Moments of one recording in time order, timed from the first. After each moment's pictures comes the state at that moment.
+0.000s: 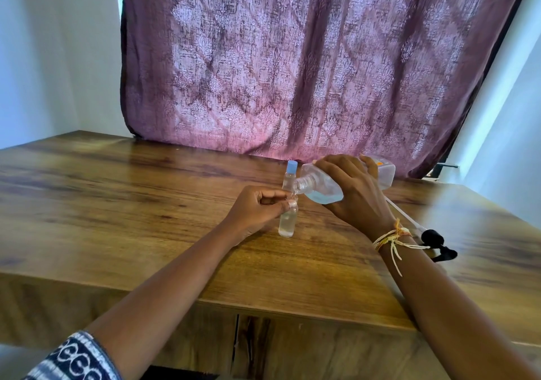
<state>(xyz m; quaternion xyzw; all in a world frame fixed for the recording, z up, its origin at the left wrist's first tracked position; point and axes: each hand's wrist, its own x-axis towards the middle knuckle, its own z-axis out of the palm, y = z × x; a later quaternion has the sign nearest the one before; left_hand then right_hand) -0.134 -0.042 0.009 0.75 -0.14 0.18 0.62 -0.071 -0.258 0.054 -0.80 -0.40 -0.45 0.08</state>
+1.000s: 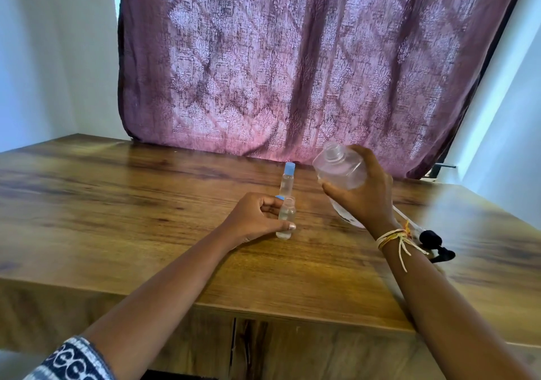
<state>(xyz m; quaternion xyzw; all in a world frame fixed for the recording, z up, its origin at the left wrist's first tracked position) -0.133 -0.039 0.004 0.81 -0.12 0.12 0.57 -0.055 -0.267 0.049 -0.76 -0.29 -0.43 0.38</state>
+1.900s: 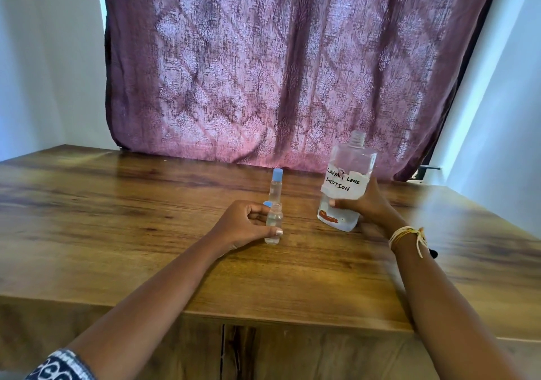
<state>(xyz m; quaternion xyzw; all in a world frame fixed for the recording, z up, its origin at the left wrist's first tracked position) -0.137 -0.041 0.007 0.82 -0.10 0.11 0.55 -0.017 -0.313 0.043 -0.77 -0.29 -0.12 0.55</state>
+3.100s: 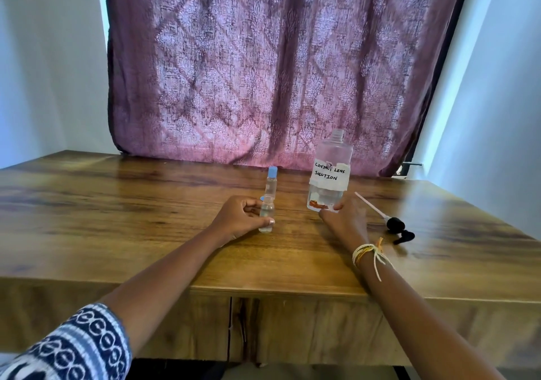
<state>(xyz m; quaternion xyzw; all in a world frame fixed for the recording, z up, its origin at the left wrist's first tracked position) -0.157 -0.039 0.012 0.84 -0.09 0.15 0.51 -0.100 -0.277 0.015 -0.89 0.02 -0.17 0.43</state>
